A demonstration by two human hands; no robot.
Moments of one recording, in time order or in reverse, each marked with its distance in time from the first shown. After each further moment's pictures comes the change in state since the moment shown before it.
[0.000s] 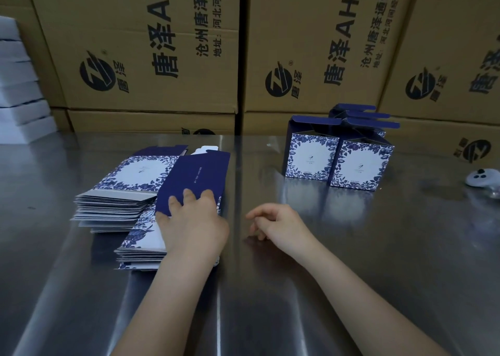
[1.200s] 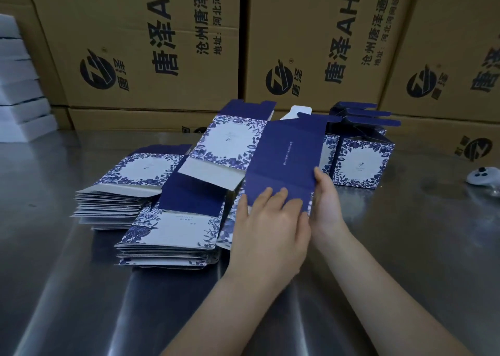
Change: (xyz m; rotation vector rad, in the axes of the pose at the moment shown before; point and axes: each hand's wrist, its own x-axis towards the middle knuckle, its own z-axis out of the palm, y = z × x) left_hand -0.052 0.058 0.020 -0.187 0.265 0.602; right_hand -0.006 -0.027 -0.039 1.188 0.143 0.061
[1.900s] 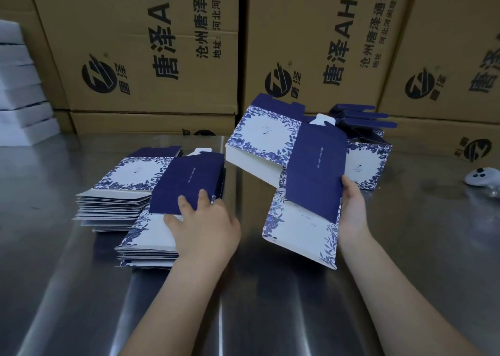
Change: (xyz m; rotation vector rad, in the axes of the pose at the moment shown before) left_hand 0.013 -0.066 -0.005 0.273 -0.298 -0.551; right_hand 0.019 -0.025 -0.055 0.064 0.168 -0.086
